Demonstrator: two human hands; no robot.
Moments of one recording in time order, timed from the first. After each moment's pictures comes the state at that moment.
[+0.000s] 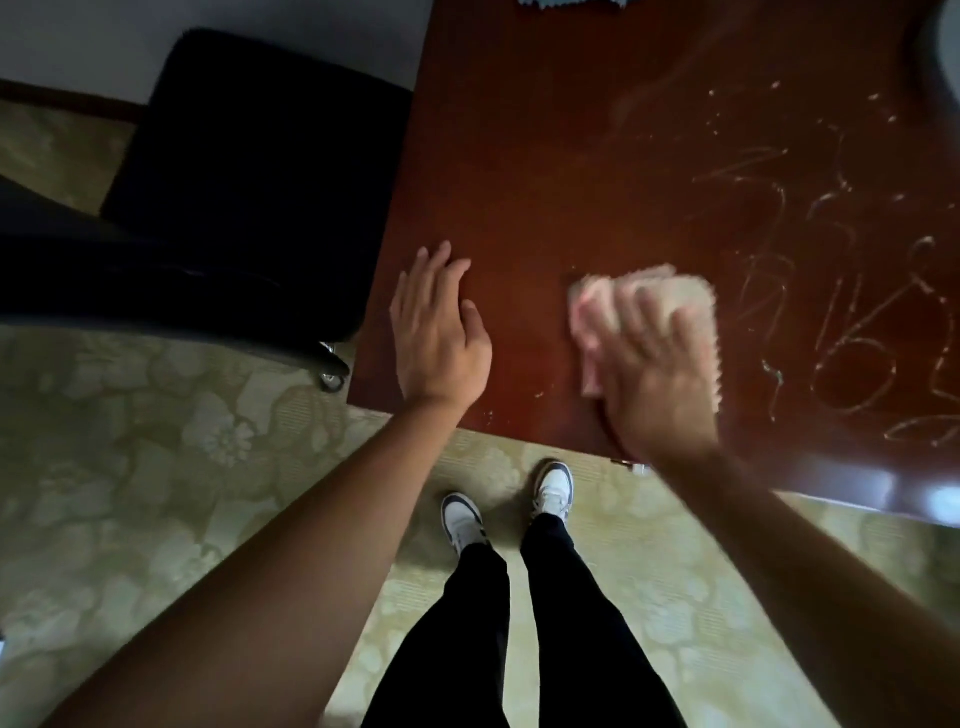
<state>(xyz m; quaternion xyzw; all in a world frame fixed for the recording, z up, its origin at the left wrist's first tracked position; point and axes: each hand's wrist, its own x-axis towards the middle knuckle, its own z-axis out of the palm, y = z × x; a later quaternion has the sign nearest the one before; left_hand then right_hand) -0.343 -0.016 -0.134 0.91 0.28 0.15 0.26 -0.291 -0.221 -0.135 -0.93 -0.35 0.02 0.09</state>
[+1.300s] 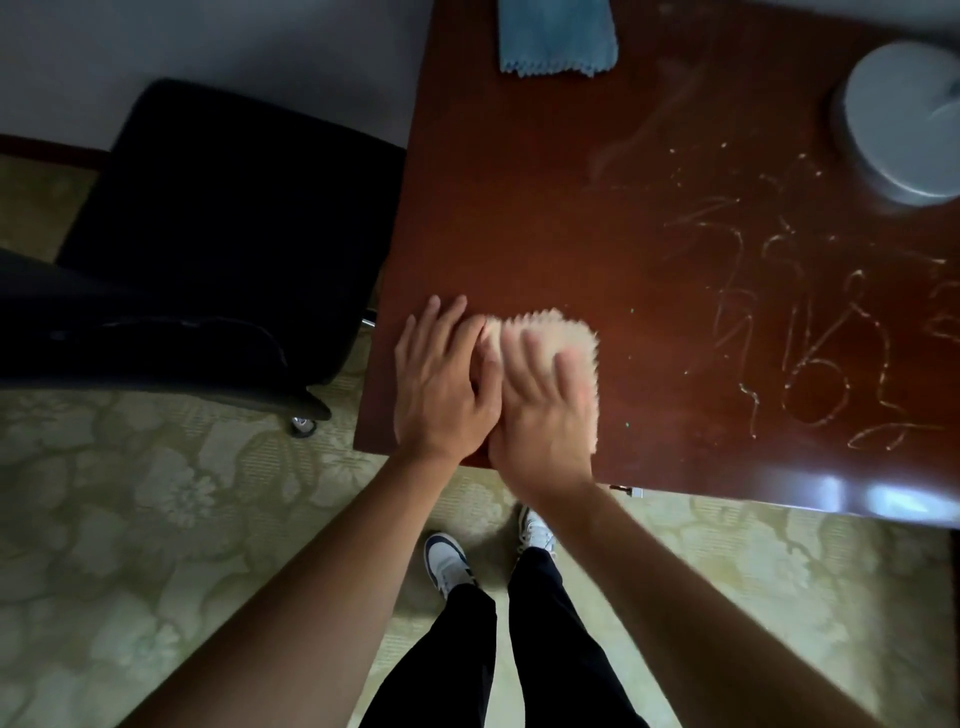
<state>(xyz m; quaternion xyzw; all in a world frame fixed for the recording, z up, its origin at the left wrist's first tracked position) -0.363 -0.005 -0.132 0.95 0.16 0.11 0.25 -0.347 -0.128 -0.124 -0.95 -0.30 0.06 0.09</state>
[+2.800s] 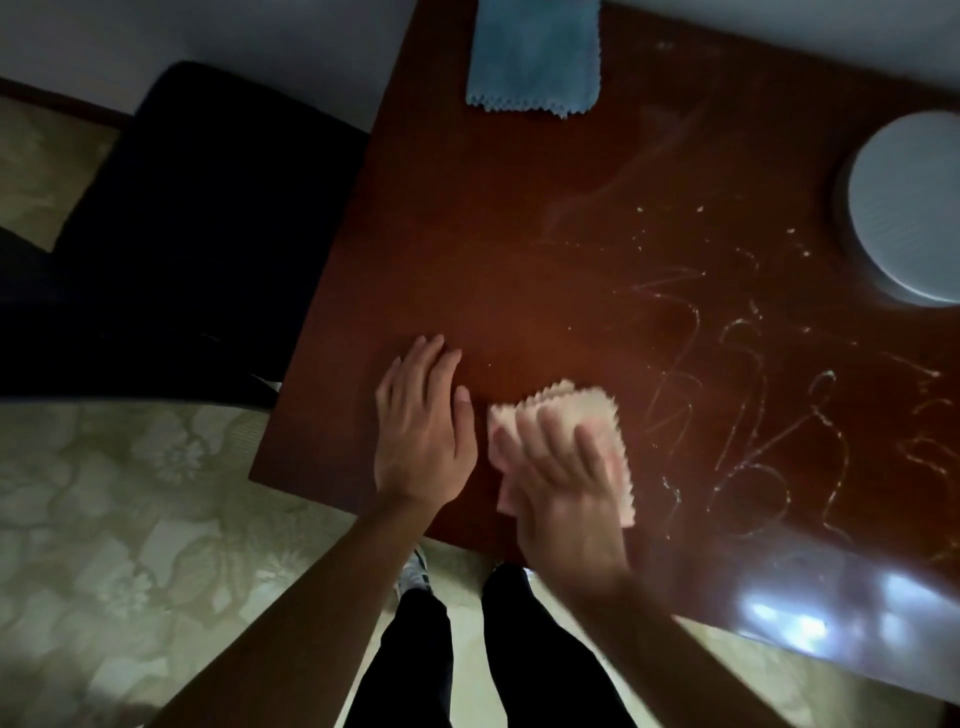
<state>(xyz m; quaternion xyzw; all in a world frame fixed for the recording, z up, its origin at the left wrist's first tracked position) -0.317 -0.077 -0.131 0.94 0.24 0.12 0.21 -0.291 -0.244 -0.113 -0.91 -0.39 0.08 0.13</state>
